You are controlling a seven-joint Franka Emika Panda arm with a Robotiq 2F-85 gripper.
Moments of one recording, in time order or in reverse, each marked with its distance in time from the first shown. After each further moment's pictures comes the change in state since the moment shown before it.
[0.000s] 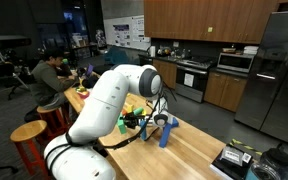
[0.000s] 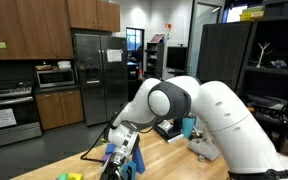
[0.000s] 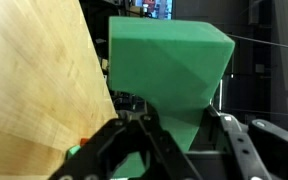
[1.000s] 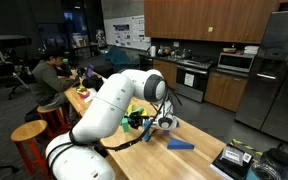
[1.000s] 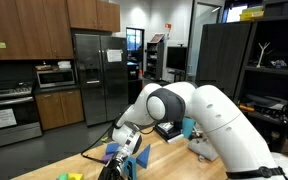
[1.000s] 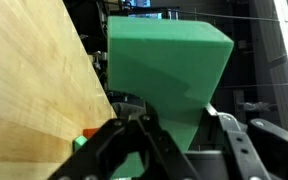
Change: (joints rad) arm -0.045 0.088 -0.010 0.088 0.036 -0.093 0.115
